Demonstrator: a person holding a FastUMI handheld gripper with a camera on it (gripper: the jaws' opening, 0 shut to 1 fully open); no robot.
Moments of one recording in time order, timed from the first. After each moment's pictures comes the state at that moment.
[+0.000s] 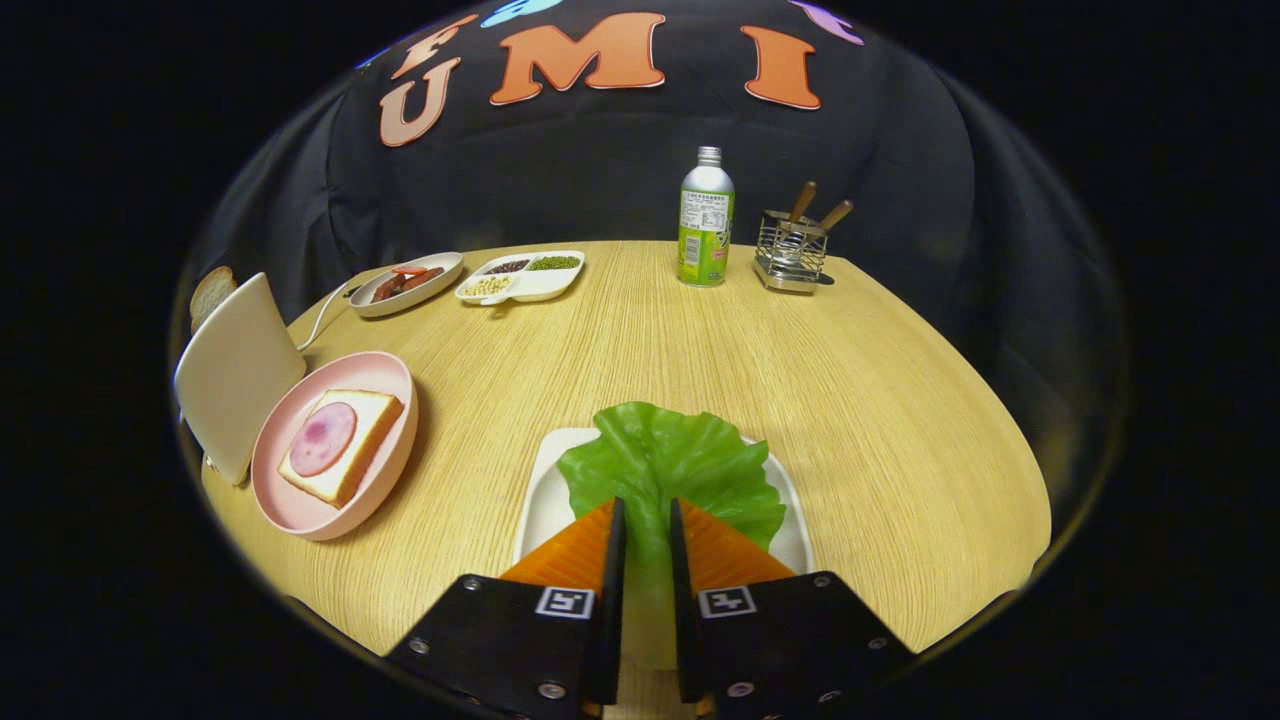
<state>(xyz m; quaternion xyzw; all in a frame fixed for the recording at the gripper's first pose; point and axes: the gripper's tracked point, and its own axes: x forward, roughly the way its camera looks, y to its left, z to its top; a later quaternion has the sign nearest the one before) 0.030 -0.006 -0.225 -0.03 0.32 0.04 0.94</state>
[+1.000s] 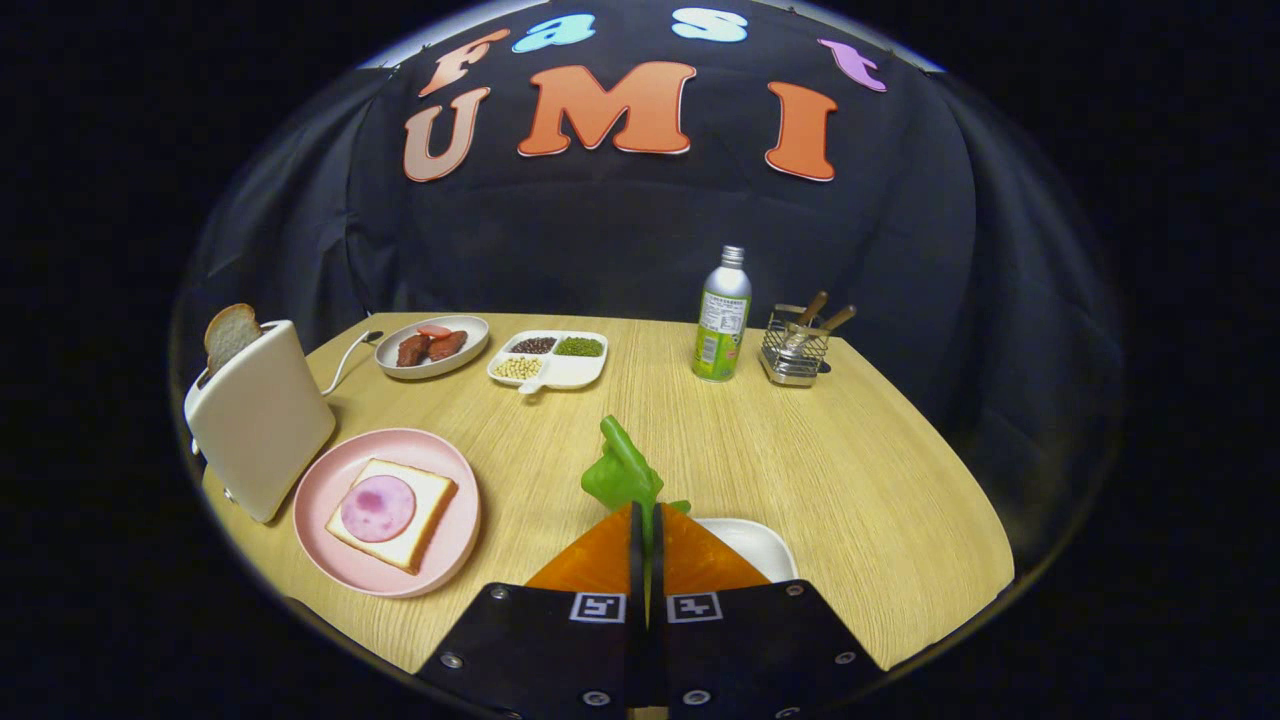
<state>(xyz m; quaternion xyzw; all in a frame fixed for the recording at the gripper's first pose) 0.040 0.038 -0.135 -0.05 0.24 0.05 0.97</state>
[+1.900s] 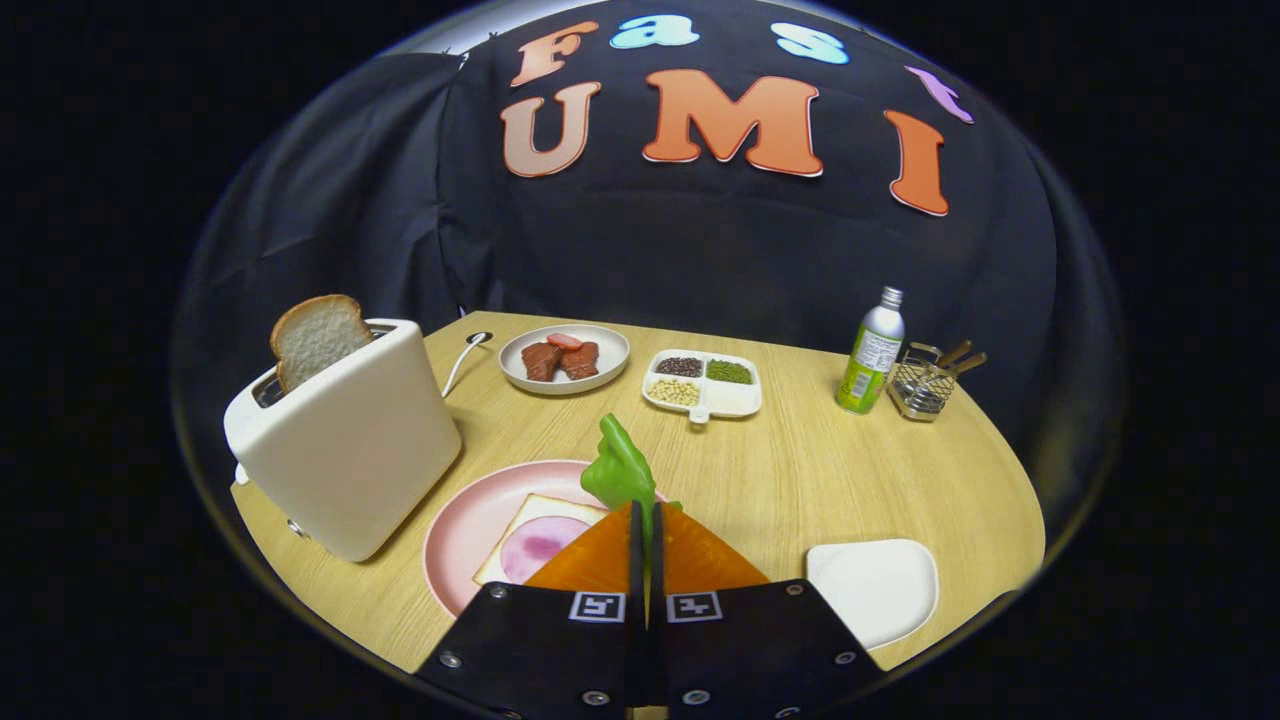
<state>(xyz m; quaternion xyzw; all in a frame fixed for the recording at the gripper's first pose) 0.027 0.196 -0.129 -0.06 0.23 0.16 0.96</state>
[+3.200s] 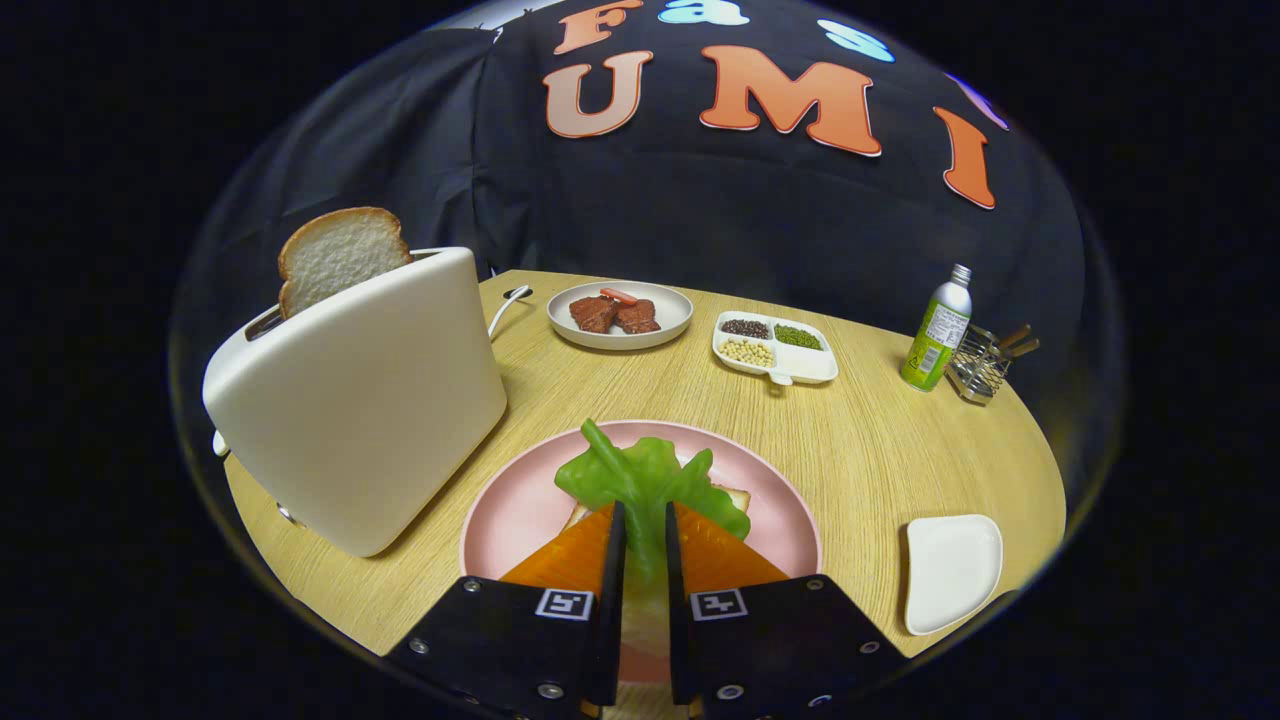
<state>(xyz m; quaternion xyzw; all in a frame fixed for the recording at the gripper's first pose) 0.015 0.244 -0.178 -0.08 0.27 0.18 0.94</state>
